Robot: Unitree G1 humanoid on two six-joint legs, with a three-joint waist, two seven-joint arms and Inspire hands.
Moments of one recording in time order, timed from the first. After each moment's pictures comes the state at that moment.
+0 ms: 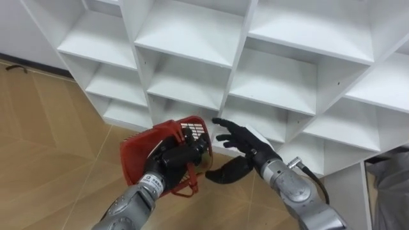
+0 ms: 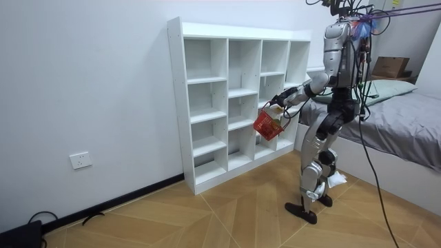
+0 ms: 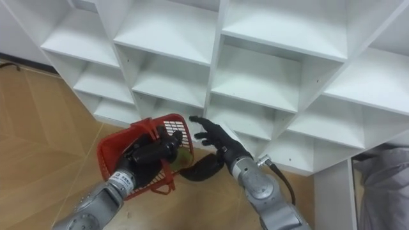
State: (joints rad) left arm -0.09 0.18 -0.36 0.49 -0.91 0.00 -0.17; right arm -0.14 -0.27 0.39 0.38 -0.04 0.02 0.11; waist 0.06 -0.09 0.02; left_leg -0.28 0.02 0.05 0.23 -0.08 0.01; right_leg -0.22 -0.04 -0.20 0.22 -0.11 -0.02
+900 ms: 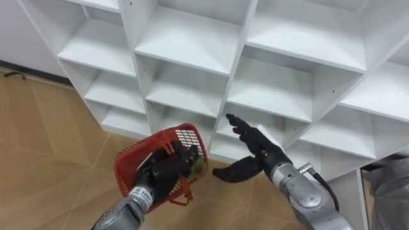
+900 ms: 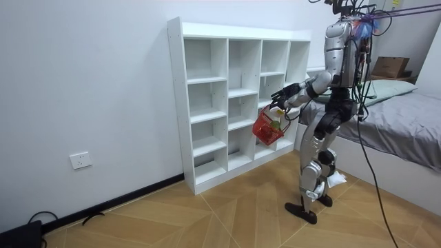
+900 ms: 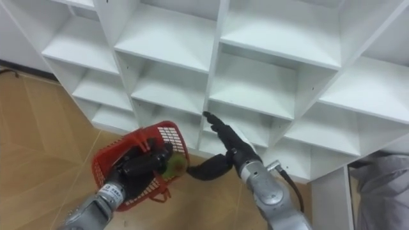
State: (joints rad) left arm 0.03 0.24 -0.31 0.48 -0.91 0.00 -0.17; right arm -0.05 -0.28 0.29 0.30 0.00 0.02 0.06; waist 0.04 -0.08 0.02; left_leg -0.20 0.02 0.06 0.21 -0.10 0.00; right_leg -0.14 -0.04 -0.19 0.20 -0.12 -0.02
